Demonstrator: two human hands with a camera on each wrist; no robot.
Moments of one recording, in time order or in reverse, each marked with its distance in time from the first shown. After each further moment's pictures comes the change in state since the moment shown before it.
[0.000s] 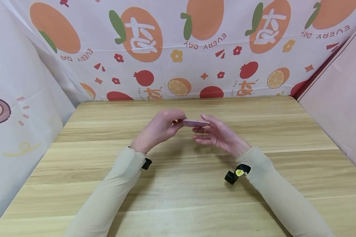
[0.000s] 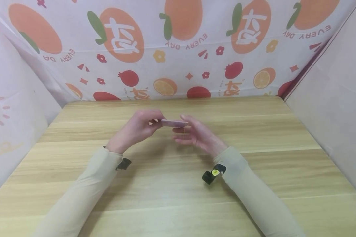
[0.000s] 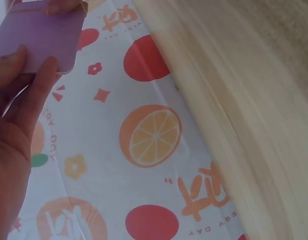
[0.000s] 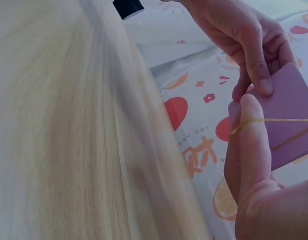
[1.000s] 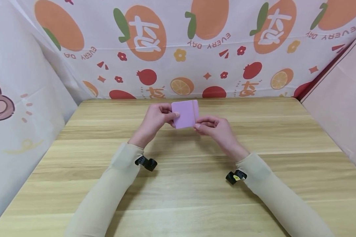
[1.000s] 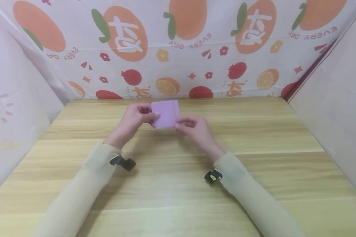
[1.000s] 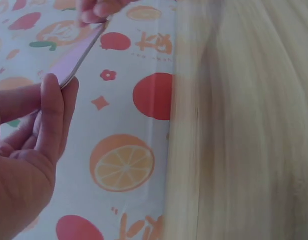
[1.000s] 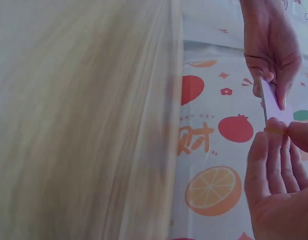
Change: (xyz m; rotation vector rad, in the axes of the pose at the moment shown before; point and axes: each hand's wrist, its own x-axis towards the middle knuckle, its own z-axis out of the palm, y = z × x) left_hand -0.004 -0.018 -0.007 -0.663 0.225 -0.746; right_hand 0.005 0.014 0.015 -0.479 0.229 -0.411
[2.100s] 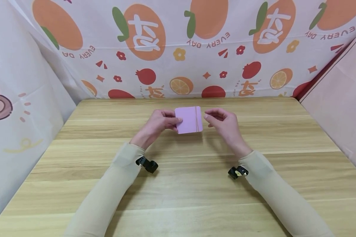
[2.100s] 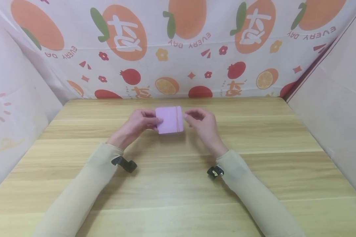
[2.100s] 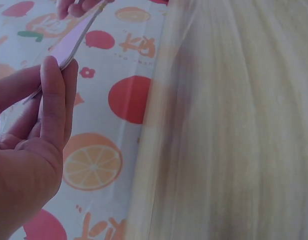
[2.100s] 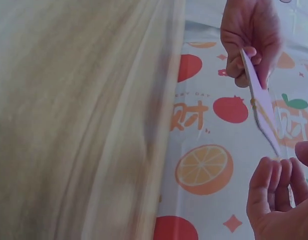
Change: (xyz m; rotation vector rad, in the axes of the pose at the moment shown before) left_hand 0.003 -0.018 0.006 -0.165 -0.113 -0.185; right_hand -0.002 -0.020 -0.012 -0.188 0.189 -0.130
